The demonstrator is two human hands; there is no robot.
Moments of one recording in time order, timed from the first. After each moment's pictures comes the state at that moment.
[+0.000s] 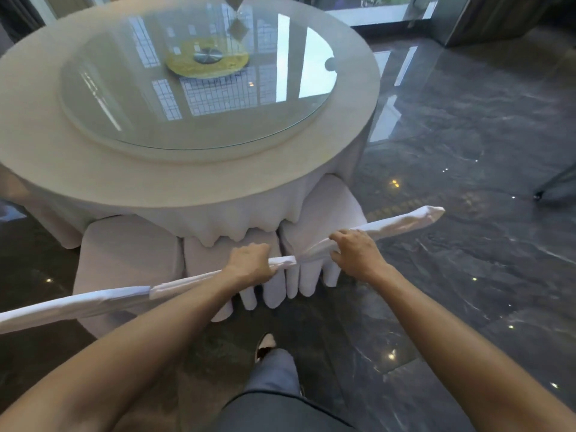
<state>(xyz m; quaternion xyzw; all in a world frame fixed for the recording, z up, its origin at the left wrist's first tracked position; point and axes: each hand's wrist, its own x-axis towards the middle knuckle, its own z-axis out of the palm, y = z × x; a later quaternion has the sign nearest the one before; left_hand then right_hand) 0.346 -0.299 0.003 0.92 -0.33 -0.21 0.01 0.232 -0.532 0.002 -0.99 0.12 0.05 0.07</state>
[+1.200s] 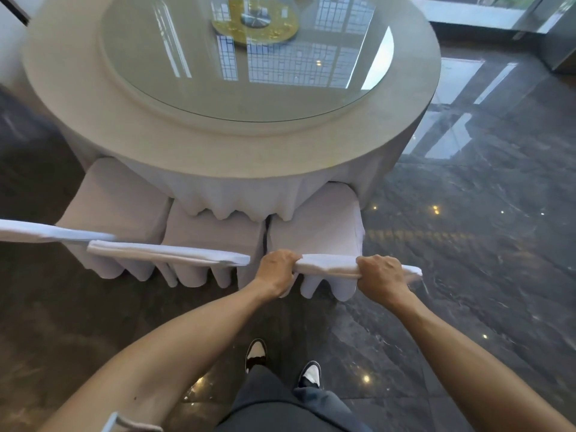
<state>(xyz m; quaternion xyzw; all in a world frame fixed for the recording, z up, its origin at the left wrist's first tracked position) 0.278 -0.505 -0.053 0.94 -0.22 -0.17 0.21 0.223 -0.734 -0.011 -0.98 0.02 0.18 -0.07</state>
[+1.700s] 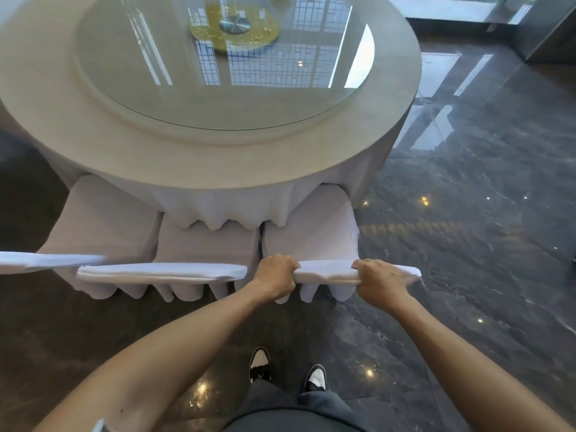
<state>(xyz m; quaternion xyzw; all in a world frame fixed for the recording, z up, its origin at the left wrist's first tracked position) 0.306 -0.505 -0.046 0.93 -0.27 -0.24 0.11 0.222 -0.734 -0.014 -0.98 0.06 0.18 0.04</state>
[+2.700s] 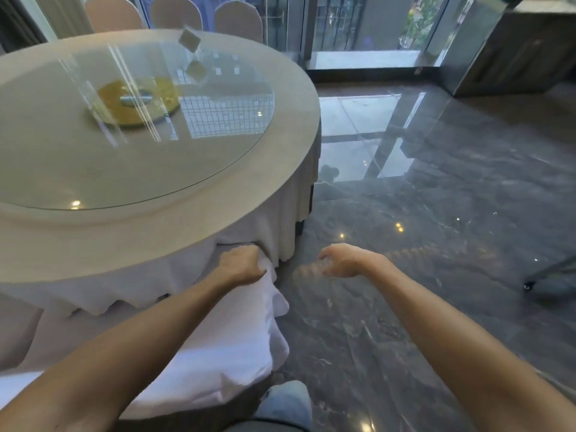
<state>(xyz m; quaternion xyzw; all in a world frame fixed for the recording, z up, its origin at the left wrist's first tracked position) 0.424 -0.878 0.010 0.95 -0.21 -0.22 0.04 0.343 -1.126 0.046 -0.93 0.07 0.31 0.16</state>
